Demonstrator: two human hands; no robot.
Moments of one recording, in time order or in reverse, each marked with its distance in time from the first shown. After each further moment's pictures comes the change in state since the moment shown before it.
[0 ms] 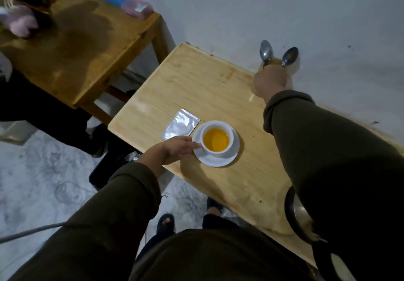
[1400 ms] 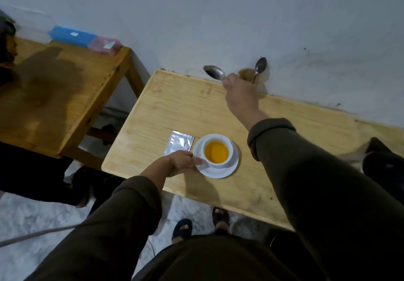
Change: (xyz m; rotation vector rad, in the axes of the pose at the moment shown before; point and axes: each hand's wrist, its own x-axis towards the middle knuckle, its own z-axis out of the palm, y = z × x) left_hand 0.000 0.030 -0.008 0.258 -0.121 -0.023; right_hand -0.077 -0.033 0.003 -0.122 0.208 -0.324
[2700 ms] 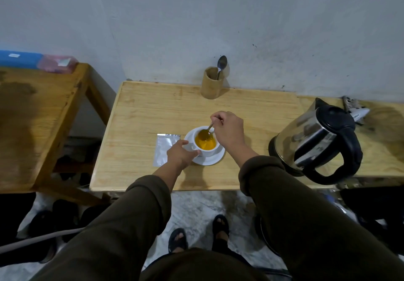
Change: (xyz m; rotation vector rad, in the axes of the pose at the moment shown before) left_hand -0.027 -0.008 0.010 0.409 0.269 0.276; right_hand -0.130 -0.035 0.020 0.264 0.156 0.430
